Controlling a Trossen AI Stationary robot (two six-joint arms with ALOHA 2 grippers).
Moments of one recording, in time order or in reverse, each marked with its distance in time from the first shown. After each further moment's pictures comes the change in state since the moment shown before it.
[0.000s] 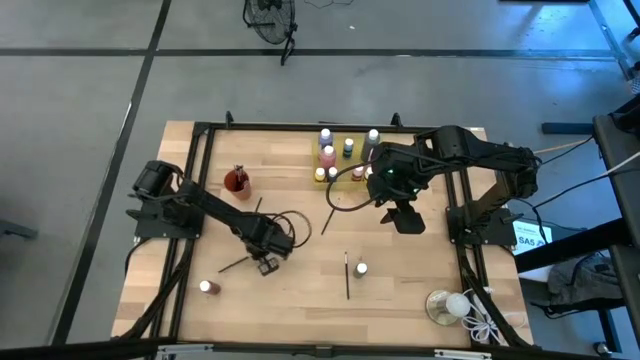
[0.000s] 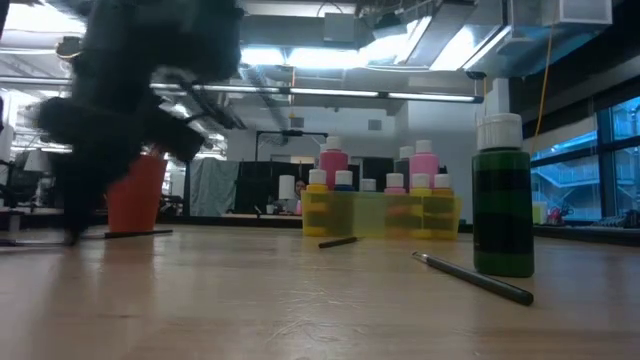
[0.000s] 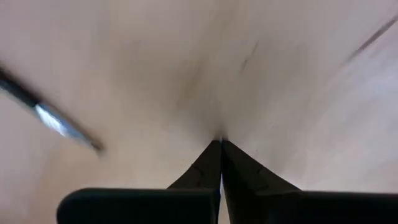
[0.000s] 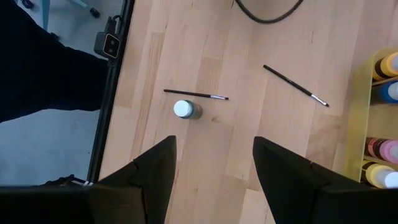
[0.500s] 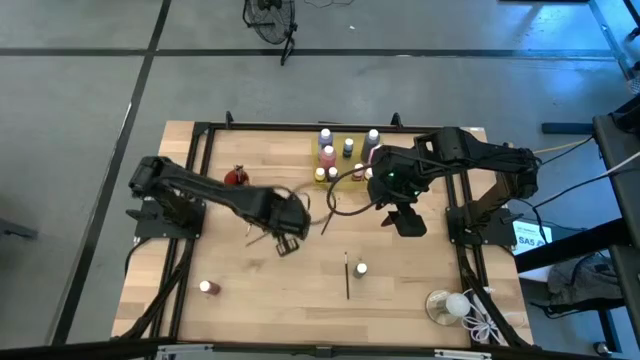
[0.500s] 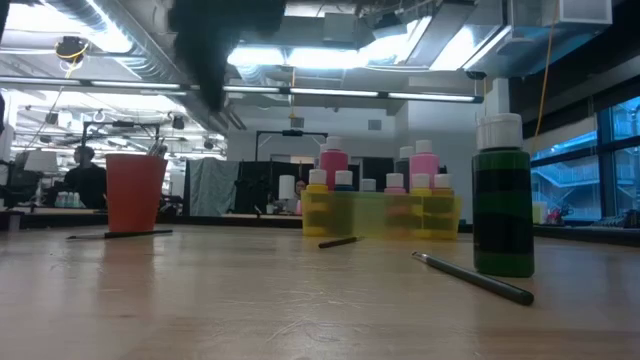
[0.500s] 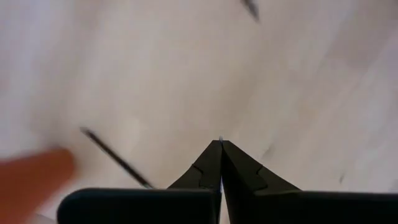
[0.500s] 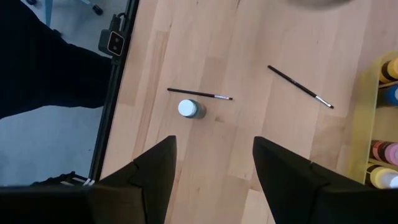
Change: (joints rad) left arm 0.070 -0.037 0.465 -0.317 -0.270 0.188; right arm 0.016 0.000 0.000 0.000 -0.001 -0.001
